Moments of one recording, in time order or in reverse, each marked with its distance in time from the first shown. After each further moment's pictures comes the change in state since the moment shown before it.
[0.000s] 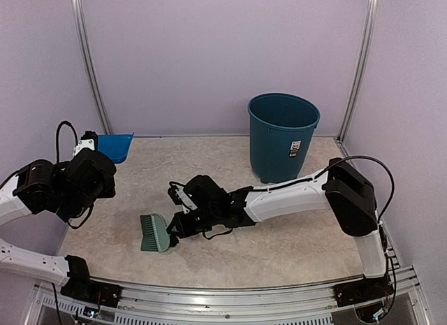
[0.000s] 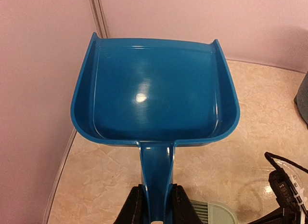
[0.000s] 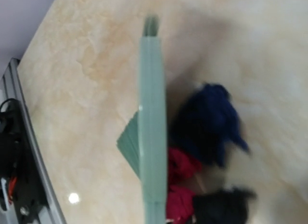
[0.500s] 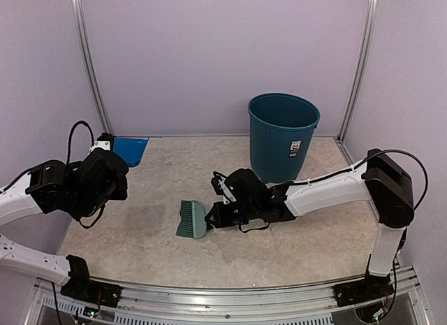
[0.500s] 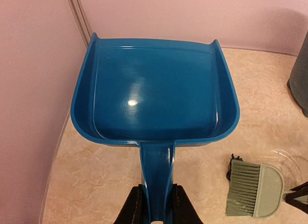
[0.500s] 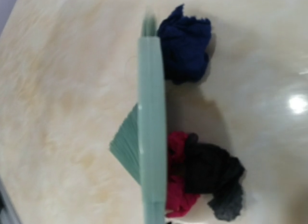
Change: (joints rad) left arm 0.000 0.061 -0.012 0.092 0.052 0.077; right arm -0.105 -0.304 -0.422 0.080 0.131 0.055
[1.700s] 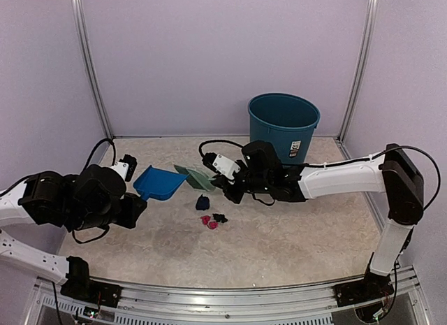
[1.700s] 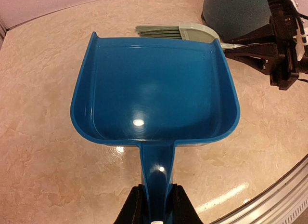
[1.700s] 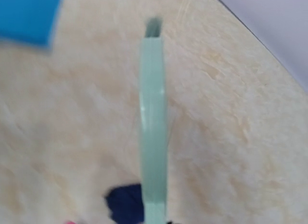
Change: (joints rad) left arm -0.195 -0.040 -0.048 0.044 0.352 -0.014; right arm -0.126 -0.116 0.010 0.125 0.059 -1.018
